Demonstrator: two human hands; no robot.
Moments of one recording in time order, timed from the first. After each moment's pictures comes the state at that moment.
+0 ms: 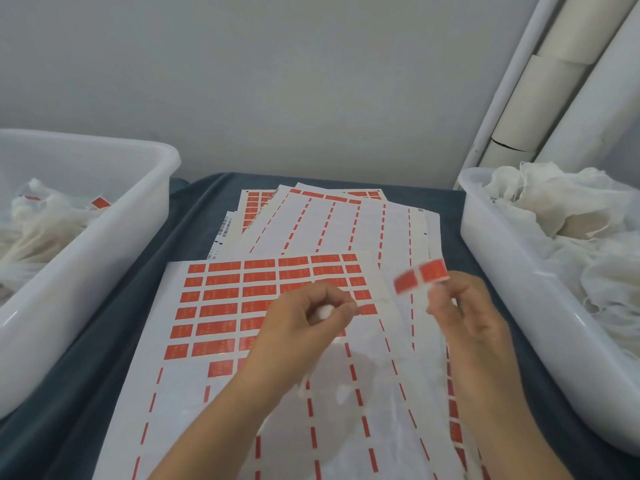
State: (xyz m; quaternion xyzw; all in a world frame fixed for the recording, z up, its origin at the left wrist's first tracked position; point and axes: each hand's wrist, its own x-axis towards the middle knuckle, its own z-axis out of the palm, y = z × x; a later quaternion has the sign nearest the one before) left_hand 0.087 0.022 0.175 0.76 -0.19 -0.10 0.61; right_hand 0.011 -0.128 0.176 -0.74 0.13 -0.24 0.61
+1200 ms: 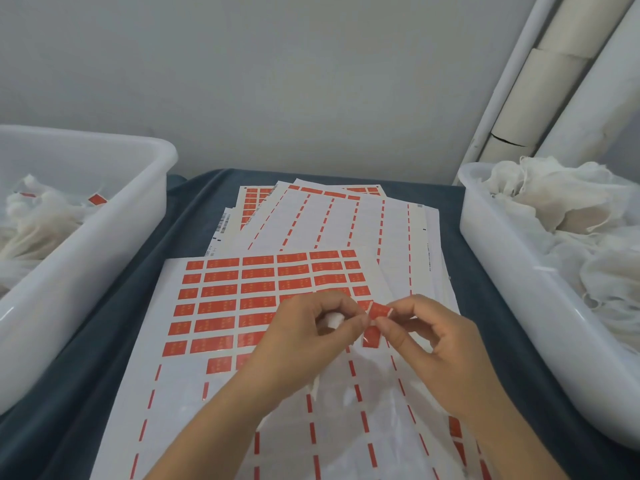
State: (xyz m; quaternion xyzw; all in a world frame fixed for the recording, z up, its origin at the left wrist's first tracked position) left_hand 0.079 0.021 0.178 0.78 -0.25 -0.12 0.56; right_hand 0.015 -0.127 0.166 -0.87 0.01 -0.20 0.45
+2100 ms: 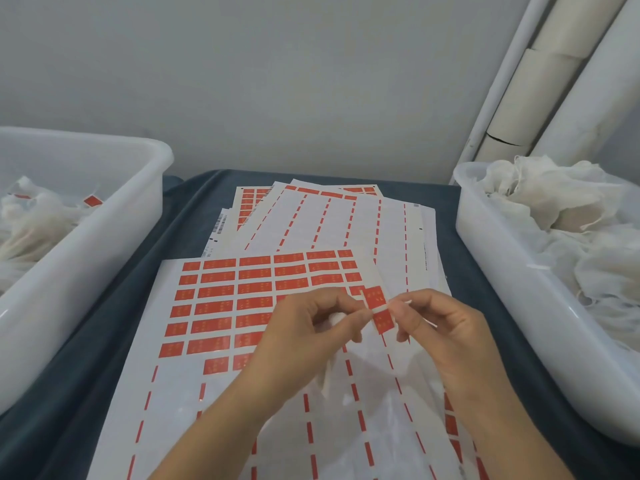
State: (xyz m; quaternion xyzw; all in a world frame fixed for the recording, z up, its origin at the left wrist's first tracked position) left_hand 0.075 0.018 0.181 0.76 -0.24 -0.12 0.59; right_hand 0.015 -0.128 0.177 -0.77 0.12 -0.18 0.60
